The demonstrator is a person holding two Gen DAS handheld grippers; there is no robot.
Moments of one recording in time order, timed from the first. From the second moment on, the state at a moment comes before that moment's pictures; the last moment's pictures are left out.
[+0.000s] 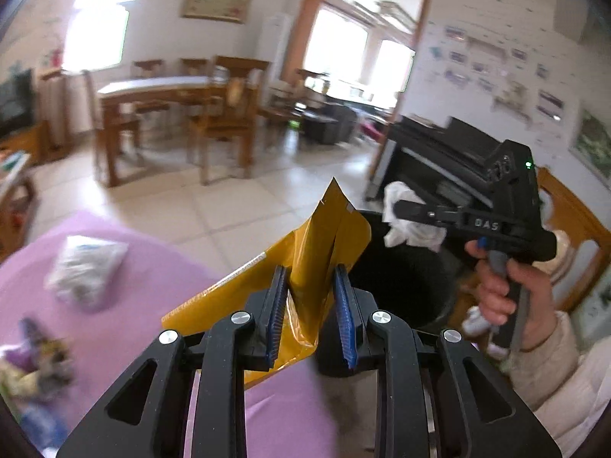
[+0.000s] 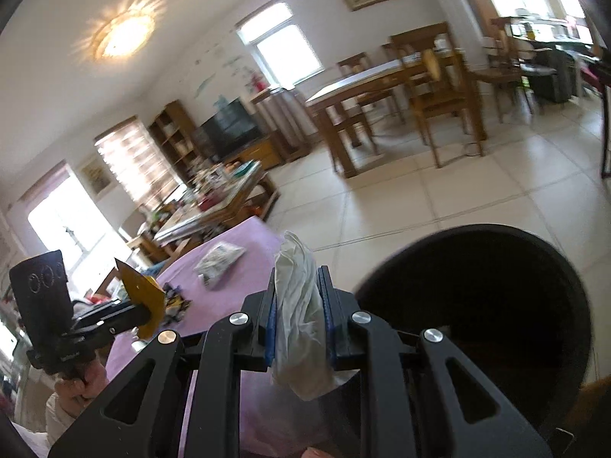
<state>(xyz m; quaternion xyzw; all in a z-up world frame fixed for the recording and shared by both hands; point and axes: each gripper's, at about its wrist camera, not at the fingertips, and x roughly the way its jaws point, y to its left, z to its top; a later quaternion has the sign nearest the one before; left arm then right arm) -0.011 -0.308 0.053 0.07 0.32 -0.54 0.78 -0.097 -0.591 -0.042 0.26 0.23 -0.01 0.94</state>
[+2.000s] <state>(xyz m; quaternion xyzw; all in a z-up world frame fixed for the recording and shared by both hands) 0.126 -0.145 0.001 0.04 0.39 -0.29 0.87 0.081 -0.446 -0.039 0.11 0.33 0.11 0.93</state>
